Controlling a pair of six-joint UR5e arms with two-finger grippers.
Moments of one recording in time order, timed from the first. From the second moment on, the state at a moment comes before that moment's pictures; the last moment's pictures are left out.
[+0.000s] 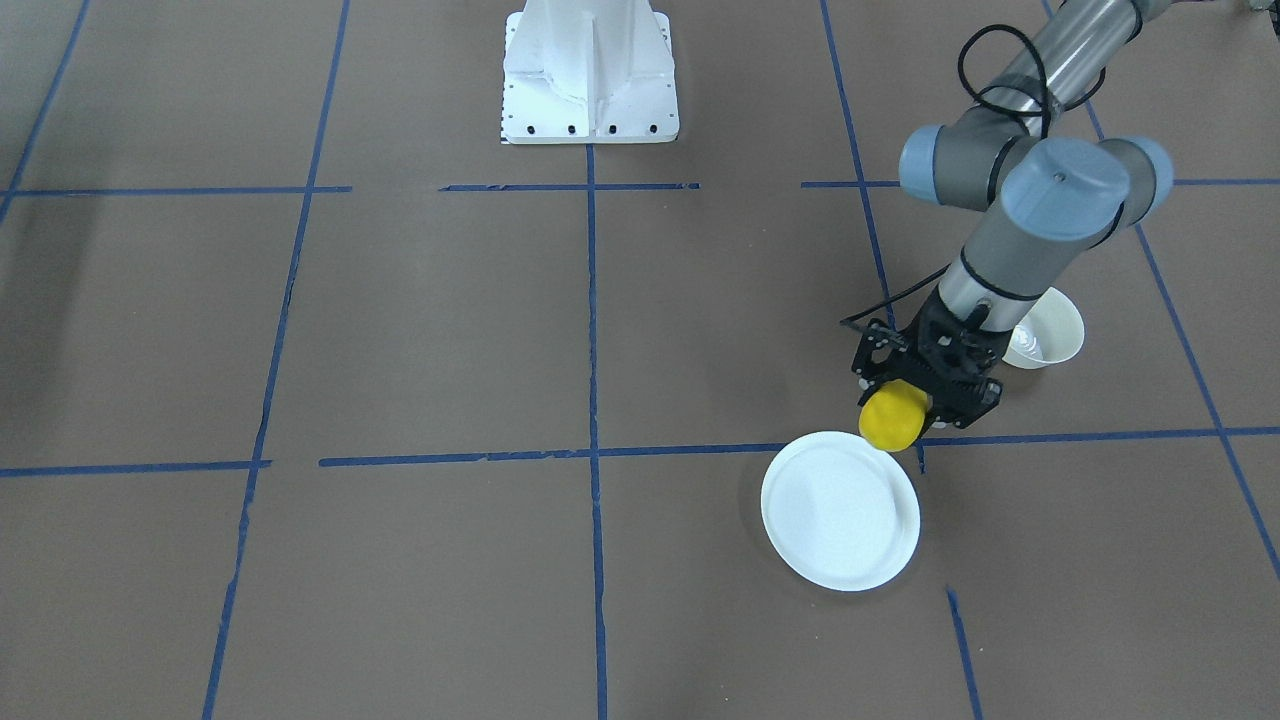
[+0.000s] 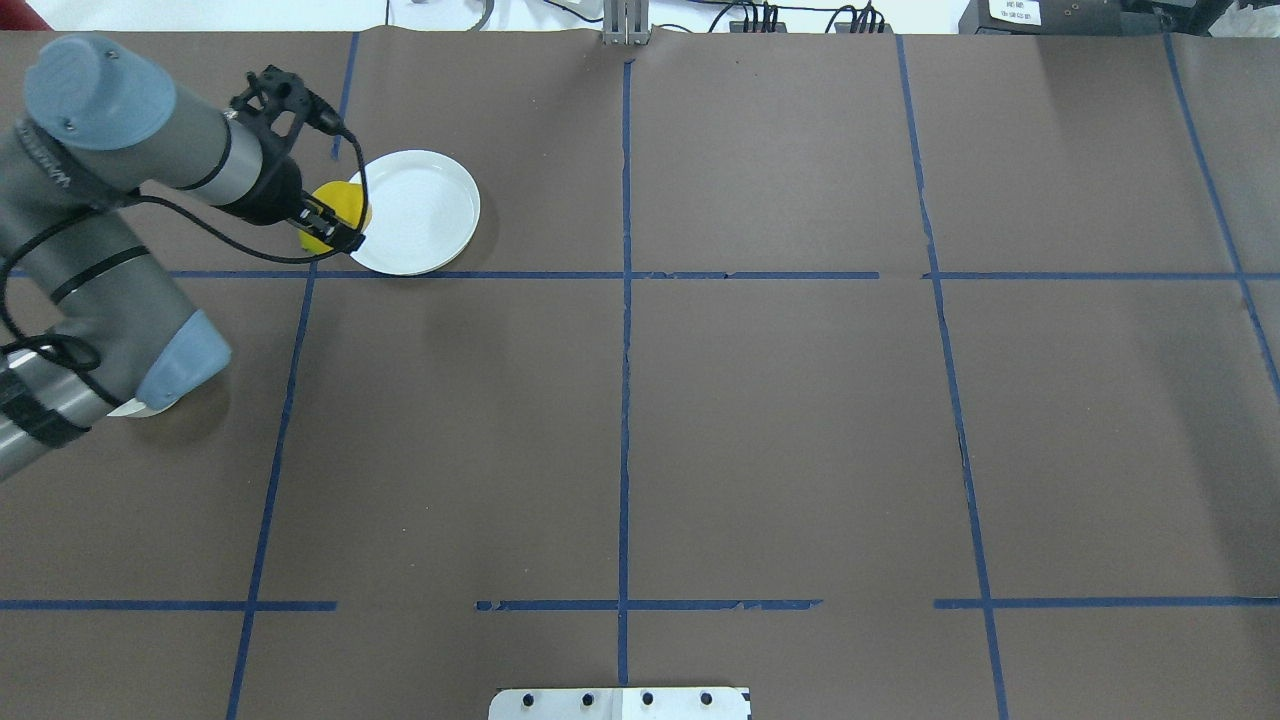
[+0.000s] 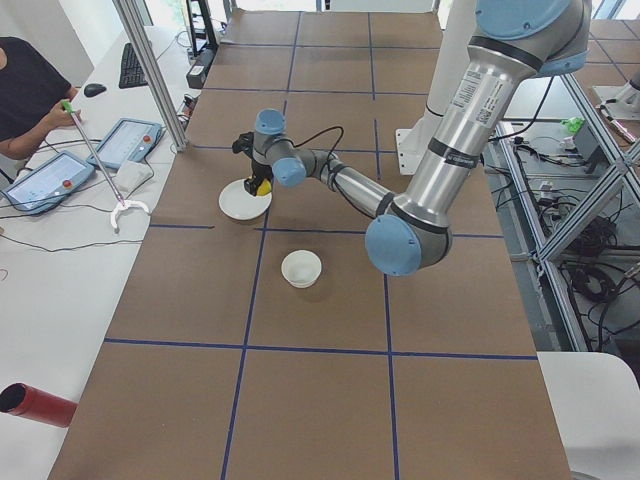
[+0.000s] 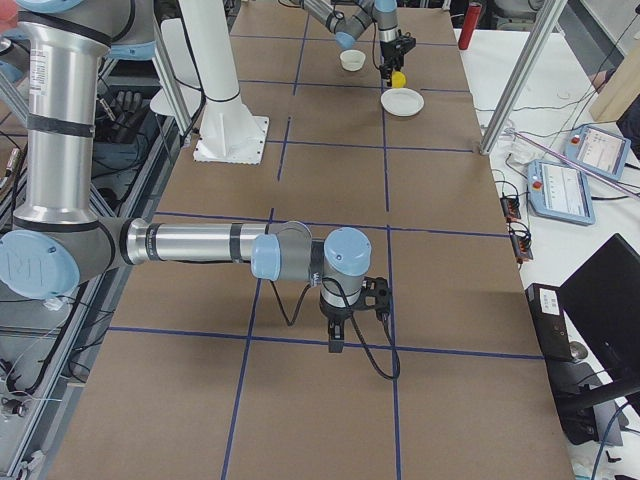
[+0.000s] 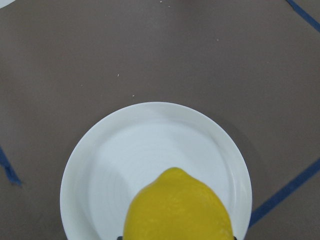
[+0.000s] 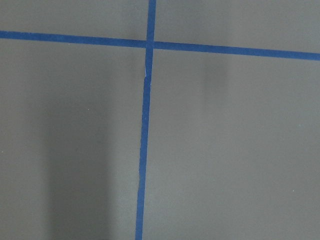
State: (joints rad) left arm -0.89 -1.93 -1.65 -1.98 -2.03 -0.39; right arm 1.54 -1.71 1.75 -1.64 2.28 -0.05
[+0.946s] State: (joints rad) left arm -0.93 -1.56 -1.81 -1.93 -2.04 -0.74; right arm 1.54 -1.71 1.75 -1.64 2.28 -0.05
